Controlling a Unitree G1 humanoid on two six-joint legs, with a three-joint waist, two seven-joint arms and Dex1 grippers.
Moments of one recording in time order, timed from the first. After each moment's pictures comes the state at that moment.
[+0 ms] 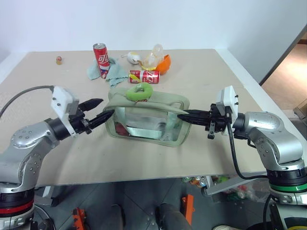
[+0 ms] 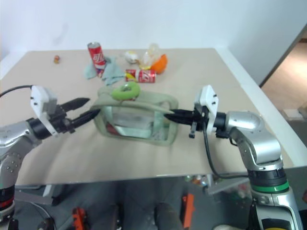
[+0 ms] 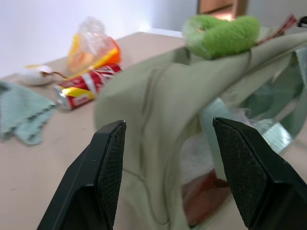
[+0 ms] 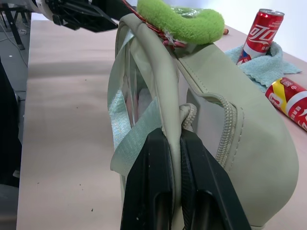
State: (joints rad) left arm -0.31 0.63 0.26 -0.36 -0.61 0.58 -0.75; right arm -0.50 -0.72 -0.04 -0.21 0.53 0.48 1.07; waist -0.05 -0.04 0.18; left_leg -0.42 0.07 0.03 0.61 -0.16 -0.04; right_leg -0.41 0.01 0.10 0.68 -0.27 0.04
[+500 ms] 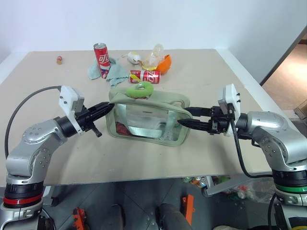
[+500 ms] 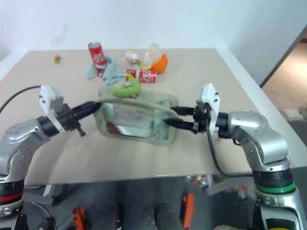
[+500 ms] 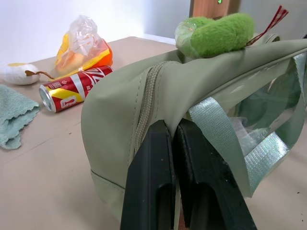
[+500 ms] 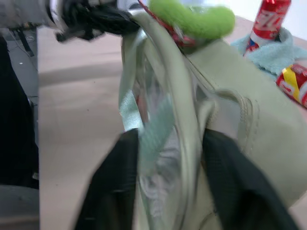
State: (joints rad) left arm -0.34 0.60 0.22 -0.28 -0.60 0.54 -0.76; right arm -0.53 -0.75 -0.06 -0.27 0.63 0.63 1.03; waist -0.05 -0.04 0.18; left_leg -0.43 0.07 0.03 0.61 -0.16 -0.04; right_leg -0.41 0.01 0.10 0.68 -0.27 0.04
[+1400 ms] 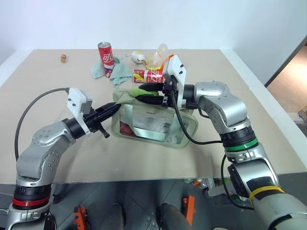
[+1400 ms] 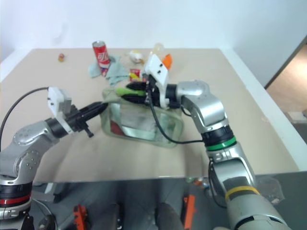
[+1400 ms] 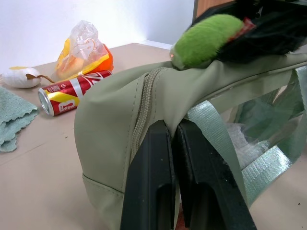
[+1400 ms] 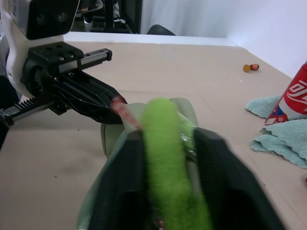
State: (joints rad) left arm -0.33 0.55 0.17 -0.33 -0.59 0.52 -0.70; right arm -0.98 -0.41 0.22 0.12 0.39 0.51 0.97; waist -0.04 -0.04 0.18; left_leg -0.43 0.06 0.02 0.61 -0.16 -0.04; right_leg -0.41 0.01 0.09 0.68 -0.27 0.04
